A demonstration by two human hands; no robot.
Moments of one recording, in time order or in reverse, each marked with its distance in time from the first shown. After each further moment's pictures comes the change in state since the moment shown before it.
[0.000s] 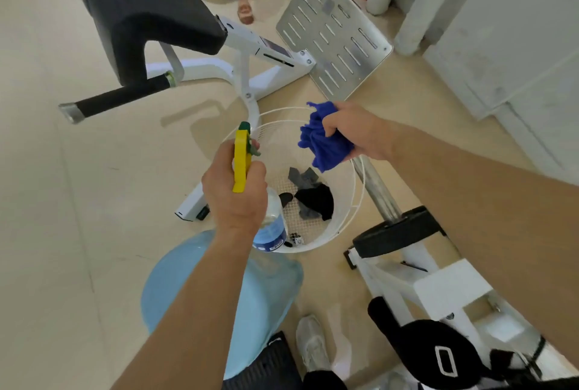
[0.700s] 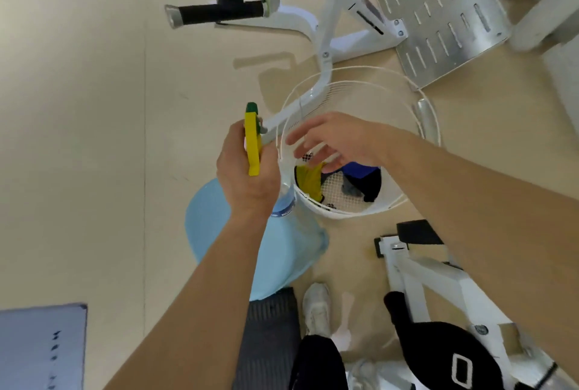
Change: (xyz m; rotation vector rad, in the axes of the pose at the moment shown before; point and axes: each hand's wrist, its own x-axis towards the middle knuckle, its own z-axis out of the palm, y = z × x) left_hand -0.053 -0.056 -0.074 0.127 0.280 -0.041; right_hand -0.002 0.037 0.132 -0.424 -0.417 0.000
